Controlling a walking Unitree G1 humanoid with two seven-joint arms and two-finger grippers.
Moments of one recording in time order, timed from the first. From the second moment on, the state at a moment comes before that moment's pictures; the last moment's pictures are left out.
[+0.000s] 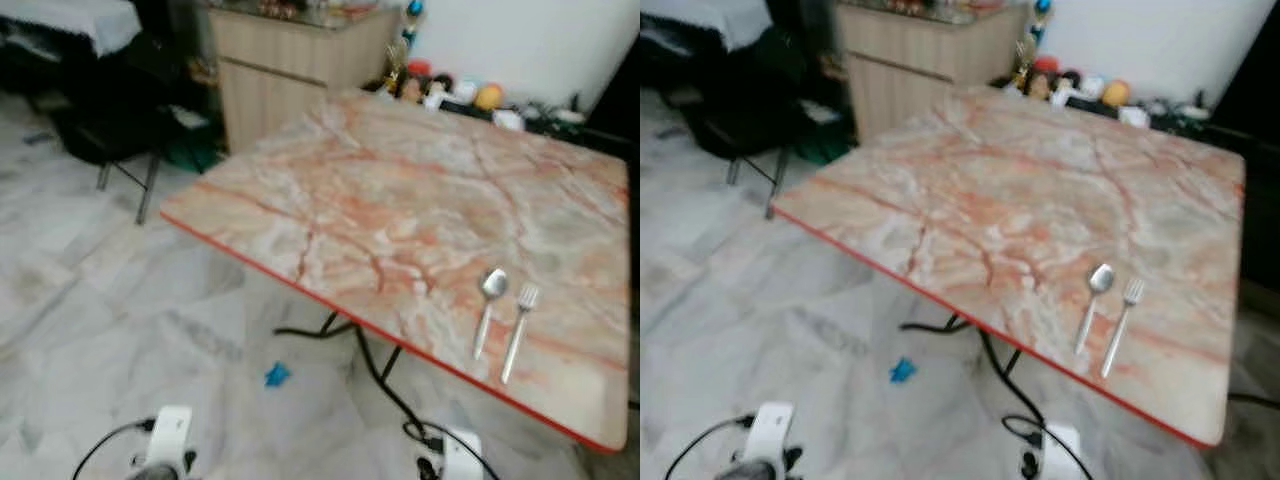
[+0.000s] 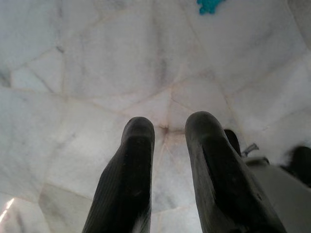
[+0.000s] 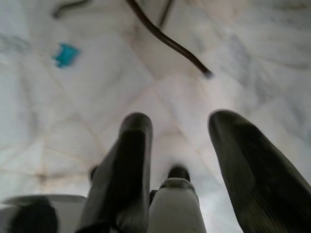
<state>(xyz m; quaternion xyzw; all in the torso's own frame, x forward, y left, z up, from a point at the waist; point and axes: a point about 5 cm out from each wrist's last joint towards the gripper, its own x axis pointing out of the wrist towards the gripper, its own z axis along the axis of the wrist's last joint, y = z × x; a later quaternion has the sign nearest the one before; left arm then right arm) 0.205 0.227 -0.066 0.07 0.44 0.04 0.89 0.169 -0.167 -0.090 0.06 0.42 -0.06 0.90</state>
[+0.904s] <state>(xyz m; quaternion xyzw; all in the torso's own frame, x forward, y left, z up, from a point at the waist) 0.208 0.229 -0.064 0.07 0.44 0.04 0.89 0.173 -0.160 -0.087 0.07 0.41 -0.06 0.91</state>
